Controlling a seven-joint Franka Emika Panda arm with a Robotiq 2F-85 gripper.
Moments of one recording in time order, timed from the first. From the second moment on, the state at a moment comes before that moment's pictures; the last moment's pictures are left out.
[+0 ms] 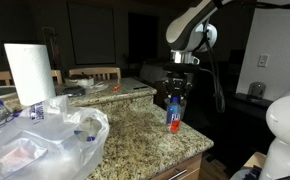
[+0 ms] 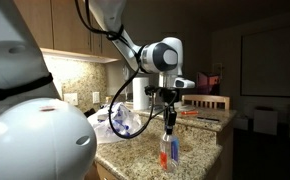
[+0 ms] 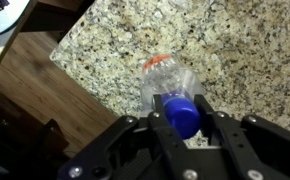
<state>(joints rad) -0.18 -0.39 0.09 -2.60 0.10 2.20 0.76</state>
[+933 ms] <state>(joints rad) -0.05 -0.62 0.11 -2.57 0.11 2.29 0.73</state>
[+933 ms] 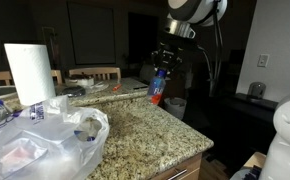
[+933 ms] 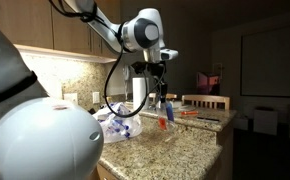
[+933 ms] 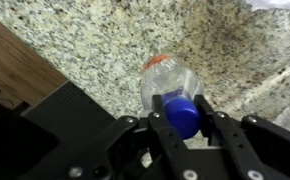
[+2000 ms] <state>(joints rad) 0.51 -0.18 -0.20 -2.27 1.00 2.52 -0.17</state>
